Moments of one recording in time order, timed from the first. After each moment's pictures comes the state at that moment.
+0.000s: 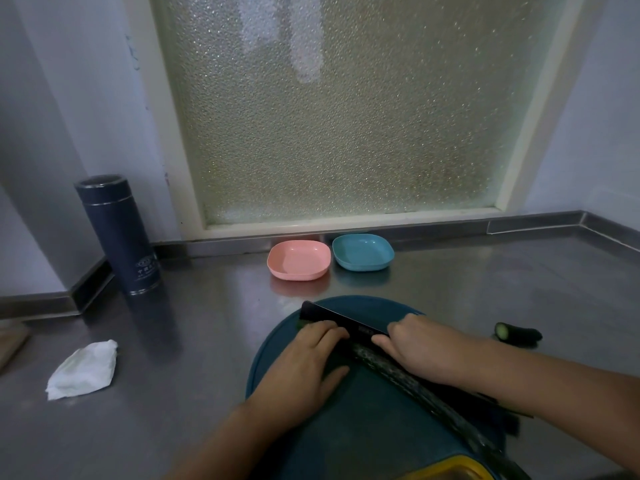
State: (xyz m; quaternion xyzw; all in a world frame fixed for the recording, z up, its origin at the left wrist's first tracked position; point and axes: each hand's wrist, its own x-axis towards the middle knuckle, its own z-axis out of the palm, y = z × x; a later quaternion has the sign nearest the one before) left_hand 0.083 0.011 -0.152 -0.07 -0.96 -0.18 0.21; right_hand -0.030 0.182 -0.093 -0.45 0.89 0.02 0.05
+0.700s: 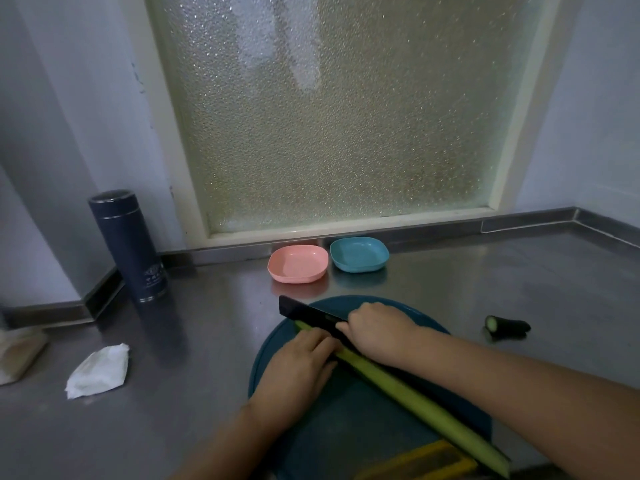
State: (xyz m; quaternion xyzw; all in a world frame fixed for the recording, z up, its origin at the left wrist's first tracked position) left_hand 0.090 0.014 -0.154 -0.07 -0.96 -0.11 0.25; right_hand -0.013 0.139 -0.086 -0.43 0.90 -0.01 0.05
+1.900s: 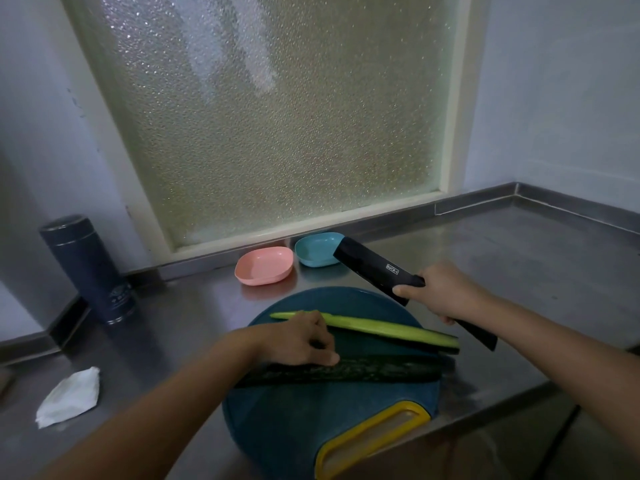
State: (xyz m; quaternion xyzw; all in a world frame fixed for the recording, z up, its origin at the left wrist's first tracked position) left_hand 0.044 0.032 -0.089 -0.13 -0.96 -0.16 -0.21; right_hand -0.060 0.276 -0.071 -0.19 0.95 -0.25 0.08
